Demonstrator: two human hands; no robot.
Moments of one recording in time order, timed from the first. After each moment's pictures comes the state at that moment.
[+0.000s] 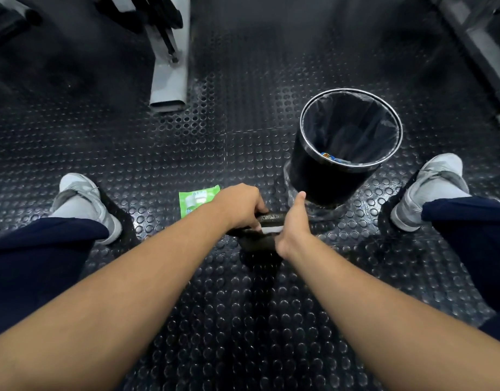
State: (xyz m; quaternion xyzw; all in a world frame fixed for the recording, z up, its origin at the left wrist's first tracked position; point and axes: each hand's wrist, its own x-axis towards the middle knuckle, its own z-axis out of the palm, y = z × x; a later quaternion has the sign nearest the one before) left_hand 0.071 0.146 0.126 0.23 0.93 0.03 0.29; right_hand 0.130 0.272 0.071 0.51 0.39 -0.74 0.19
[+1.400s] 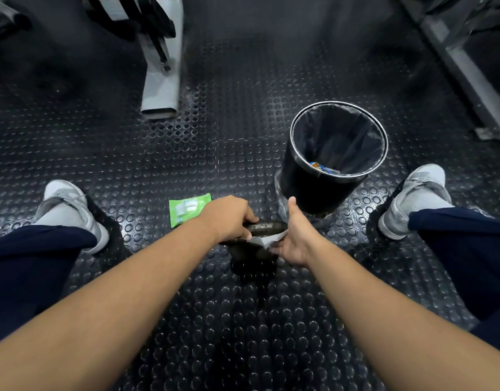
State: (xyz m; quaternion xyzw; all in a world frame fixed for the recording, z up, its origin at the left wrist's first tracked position) left_hand 0.075 0.139 0.120 0.22 0.93 0.05 0.27; right_hand 0.130 0.310 0.096 0.41 0.47 -0.73 0.29
